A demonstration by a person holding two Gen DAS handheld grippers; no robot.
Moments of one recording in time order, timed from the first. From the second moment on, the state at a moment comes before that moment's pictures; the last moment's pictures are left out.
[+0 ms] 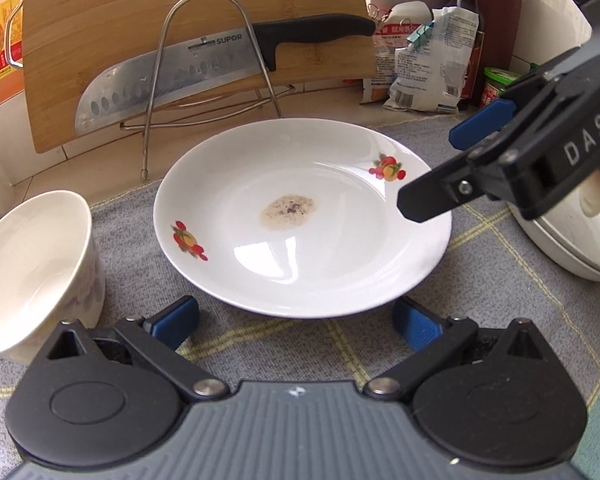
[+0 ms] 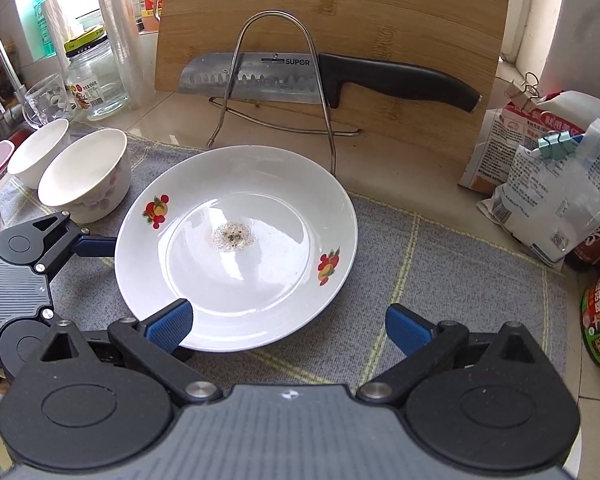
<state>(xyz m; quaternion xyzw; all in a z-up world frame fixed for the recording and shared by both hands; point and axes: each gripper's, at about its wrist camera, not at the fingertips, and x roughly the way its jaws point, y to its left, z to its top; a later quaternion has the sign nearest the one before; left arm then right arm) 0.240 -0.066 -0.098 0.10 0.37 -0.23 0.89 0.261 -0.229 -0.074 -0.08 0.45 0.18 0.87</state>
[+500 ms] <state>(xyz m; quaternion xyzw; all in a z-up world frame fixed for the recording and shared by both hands) 0.240 -0.067 -0.099 0.10 0.37 -0.22 0.90 0.341 -0.227 -0.087 -0.07 0.48 0.24 0.84</state>
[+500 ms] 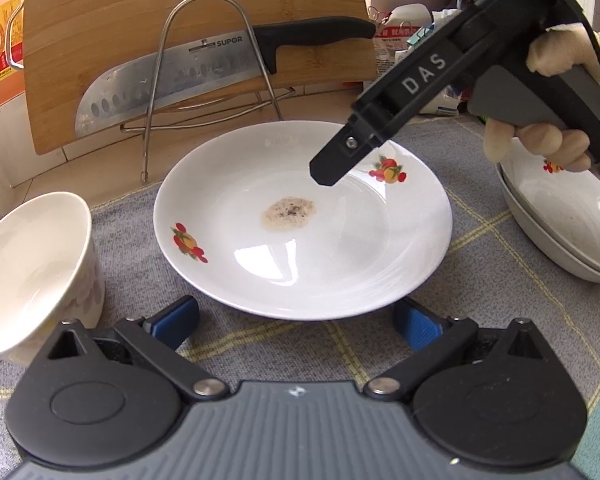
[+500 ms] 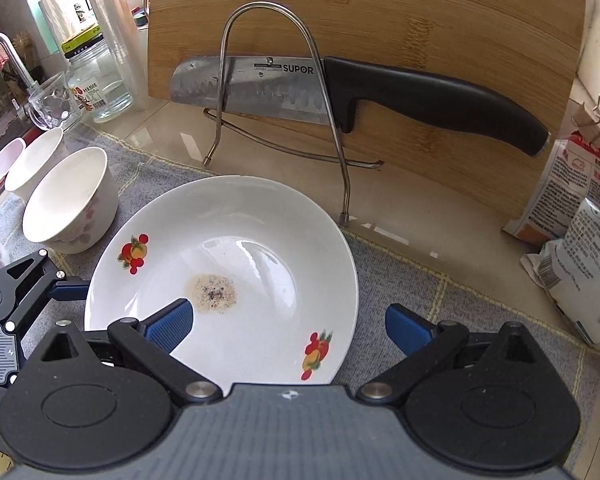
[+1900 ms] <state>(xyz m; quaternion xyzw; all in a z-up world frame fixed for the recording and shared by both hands) 0.241 -0.070 -0.098 0.12 0.34 -0.25 0.90 0.403 -0.204 -0.103 -0.06 0.54 0.37 0.76</state>
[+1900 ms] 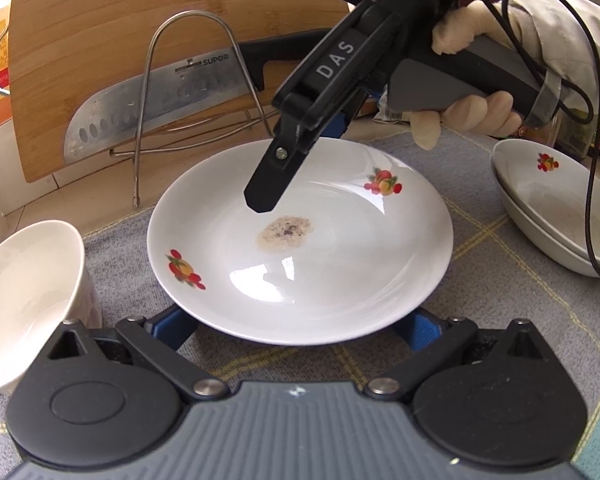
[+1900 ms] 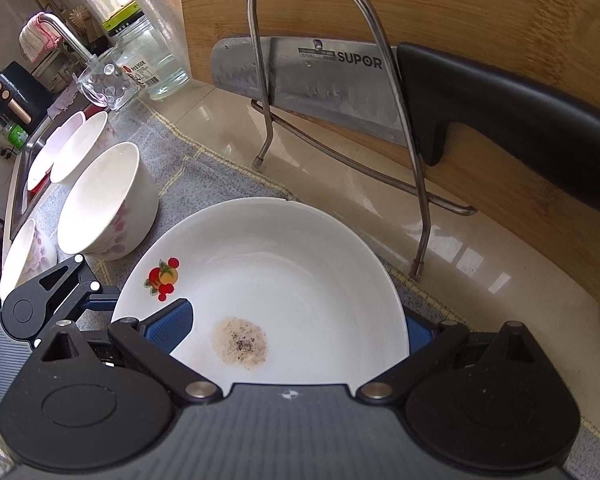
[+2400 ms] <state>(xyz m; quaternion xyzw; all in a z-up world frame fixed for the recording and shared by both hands) 0.239 -0.070 -0.096 0.12 0.34 -0.25 0.90 0.408 -0.196 -0.102 -0.07 0.54 0.37 0.76</state>
